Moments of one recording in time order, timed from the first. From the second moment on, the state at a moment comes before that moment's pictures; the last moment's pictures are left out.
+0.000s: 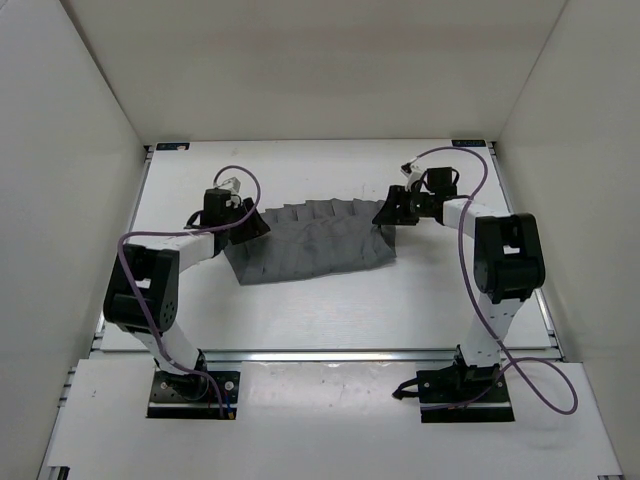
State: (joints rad) left arm -0.17 1.65 0.85 0.10 0.22 -0.48; right arm 0.10 1.89 1.17 -0.10 -0.70 0.15
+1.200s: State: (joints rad) left arm -0.17 1.79 0.91 0.17 0.26 -0.48; right arm 0.13 2.11 1.39 -0.13 -0.70 0.13
